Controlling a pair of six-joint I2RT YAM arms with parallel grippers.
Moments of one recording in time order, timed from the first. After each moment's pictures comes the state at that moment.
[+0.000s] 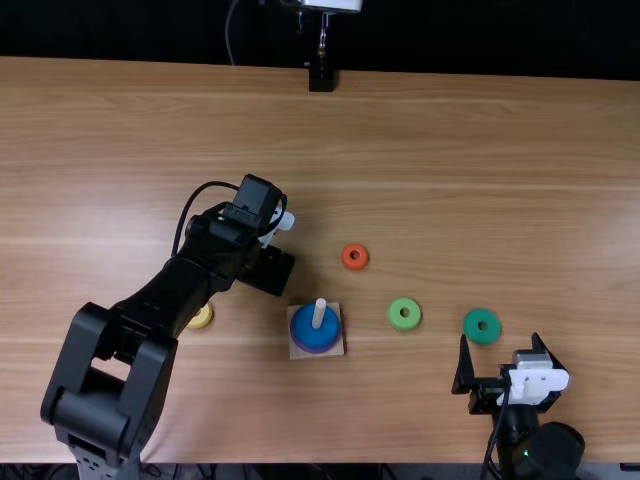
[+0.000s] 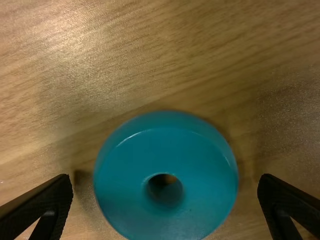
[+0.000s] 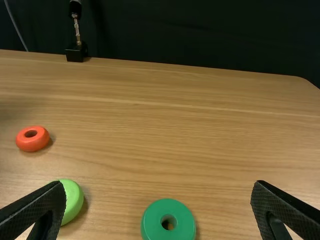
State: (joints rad) left arm -0.41 1.99 1.34 -0.65 -0.02 -0.05; right arm -0.01 0.01 0.08 -0.27 0.00 -0.13
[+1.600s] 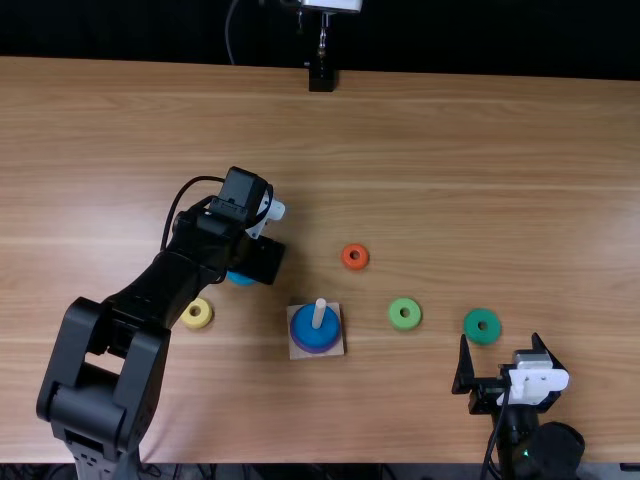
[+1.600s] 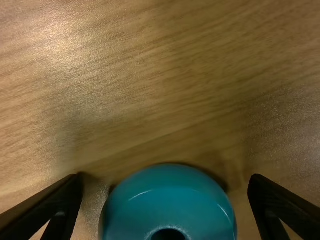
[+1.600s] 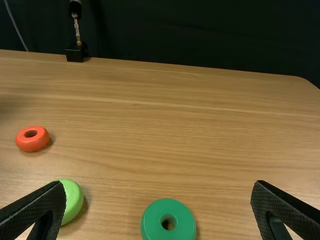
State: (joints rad) left arm -0.36 2.00 1.34 -0.60 0.02 -0.04; right arm -0.01 0.01 0.08 -0.27 0.00 -0.13
